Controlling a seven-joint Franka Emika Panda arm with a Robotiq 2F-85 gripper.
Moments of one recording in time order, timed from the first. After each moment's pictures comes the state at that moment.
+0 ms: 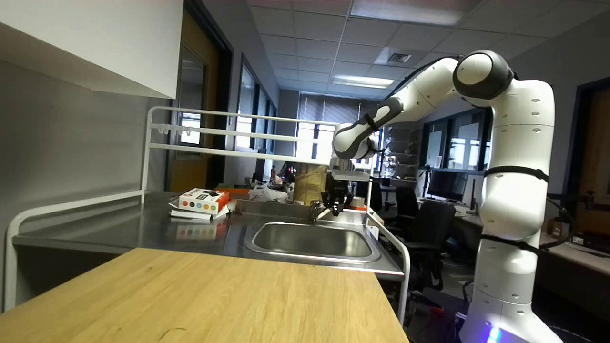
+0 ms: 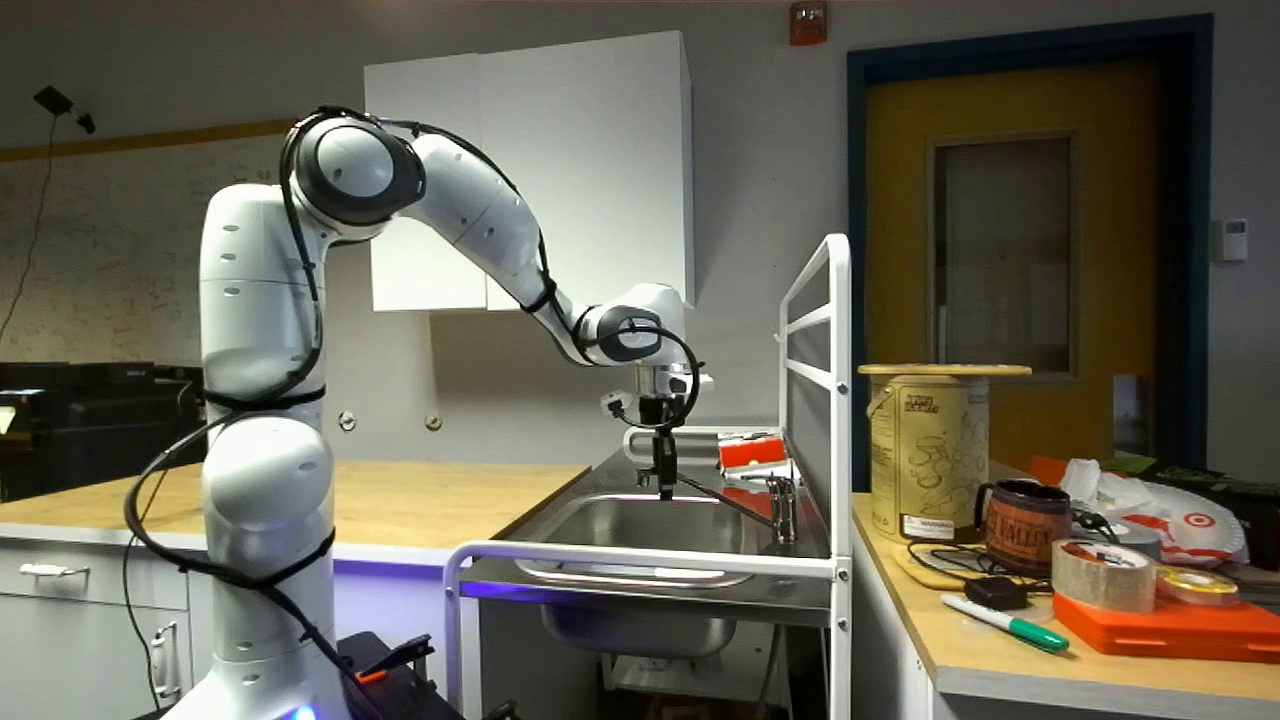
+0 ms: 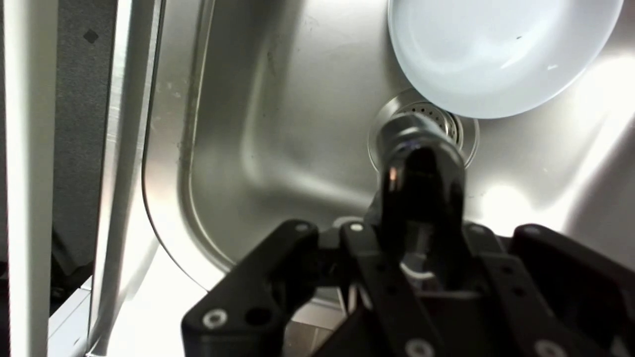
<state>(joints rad) -0.16 0.01 -0.08 -2.22 -0.04 2.25 0.51</state>
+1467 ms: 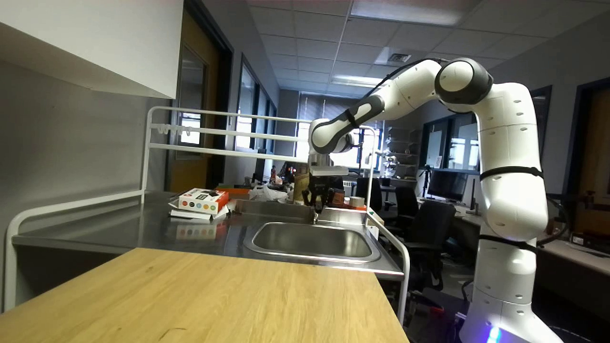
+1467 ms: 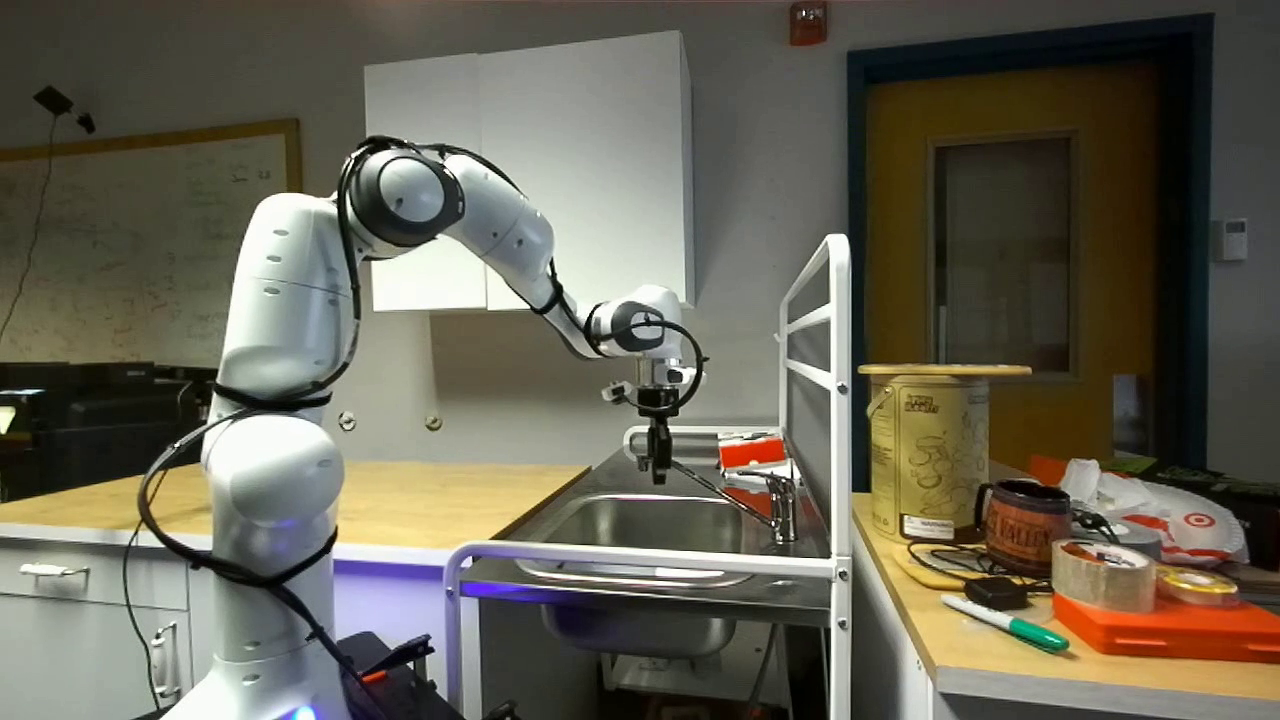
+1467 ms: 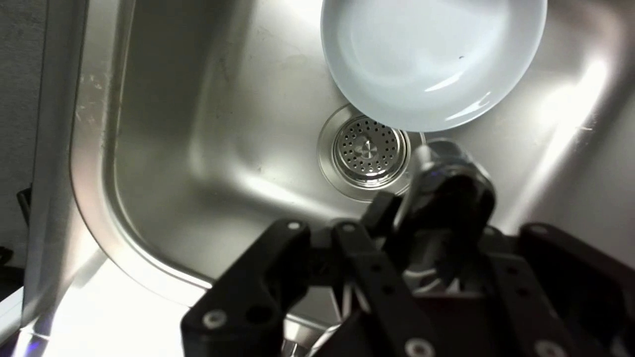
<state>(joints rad) -0.04 0.15 -0.08 -1.99 -0.07 2.09 0.61</state>
